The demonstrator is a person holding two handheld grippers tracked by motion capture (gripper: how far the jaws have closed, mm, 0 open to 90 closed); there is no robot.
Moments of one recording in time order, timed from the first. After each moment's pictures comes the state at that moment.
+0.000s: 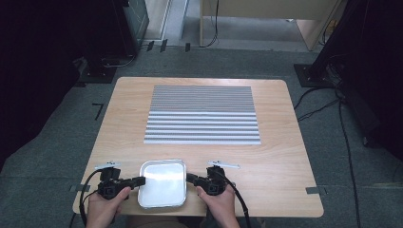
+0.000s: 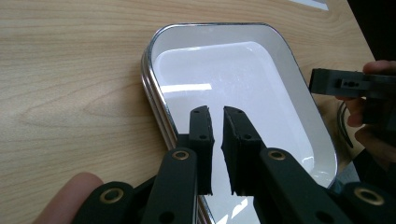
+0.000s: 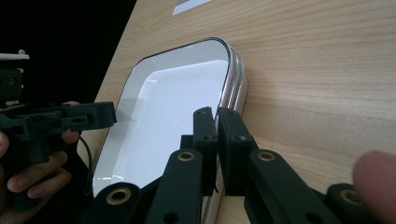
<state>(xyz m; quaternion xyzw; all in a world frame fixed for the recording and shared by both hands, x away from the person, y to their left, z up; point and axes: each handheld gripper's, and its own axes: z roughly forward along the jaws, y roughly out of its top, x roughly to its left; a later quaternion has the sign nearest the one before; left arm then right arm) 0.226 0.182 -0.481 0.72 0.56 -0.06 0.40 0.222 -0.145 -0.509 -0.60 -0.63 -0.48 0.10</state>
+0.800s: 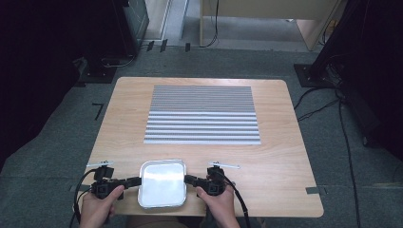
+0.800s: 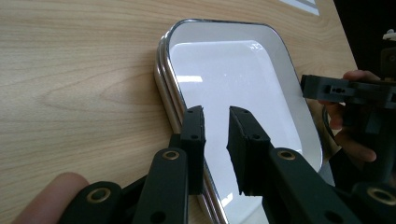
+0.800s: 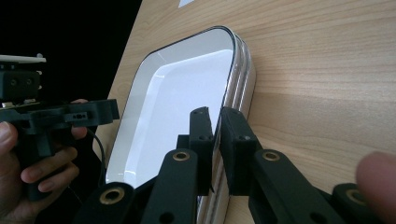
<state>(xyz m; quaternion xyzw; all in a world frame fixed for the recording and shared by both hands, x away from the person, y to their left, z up) 0.230 0.199 -0.481 0.71 0.57 -0.10 0.41 0.222 -0.145 -0.514 -0.60 -0.62 -0.48 0.14</state>
